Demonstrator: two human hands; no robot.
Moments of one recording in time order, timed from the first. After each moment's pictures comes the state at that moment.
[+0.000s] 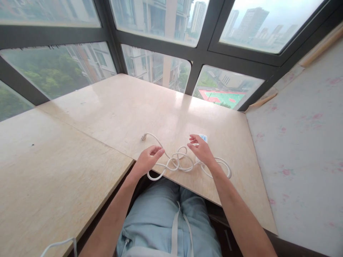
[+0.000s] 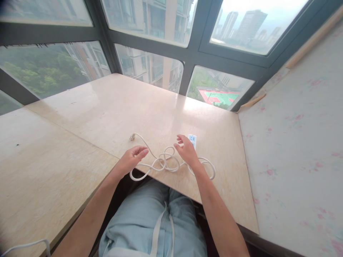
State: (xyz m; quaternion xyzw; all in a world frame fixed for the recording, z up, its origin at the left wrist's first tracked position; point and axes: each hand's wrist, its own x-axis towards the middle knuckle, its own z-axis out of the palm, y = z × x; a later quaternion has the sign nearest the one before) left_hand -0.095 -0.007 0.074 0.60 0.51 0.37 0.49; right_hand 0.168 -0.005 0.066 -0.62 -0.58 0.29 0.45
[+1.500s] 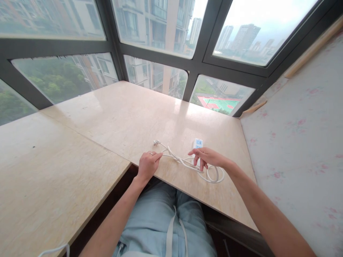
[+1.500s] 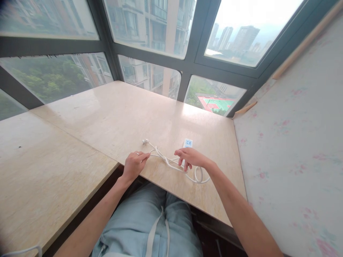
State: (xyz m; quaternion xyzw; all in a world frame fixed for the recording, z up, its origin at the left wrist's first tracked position) left_hand -0.078 -0.007 0.031 0.82 0.49 0.28 0.03; right_hand 0.209 -0.028 0.132 -0.56 -0.61 0.54 0.11
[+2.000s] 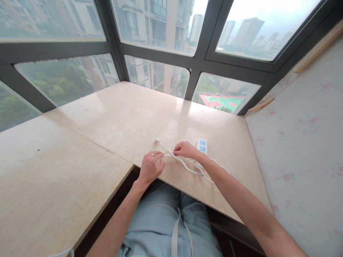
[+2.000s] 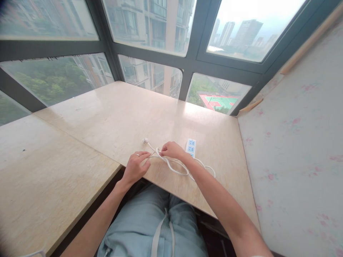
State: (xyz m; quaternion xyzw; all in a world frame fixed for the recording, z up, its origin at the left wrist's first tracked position) left_hand -0.080 -0.012 0.049 0.80 0.48 0.34 0.11; right_hand 0.129 0.041 0.088 -0.58 -0.76 0.28 0.06
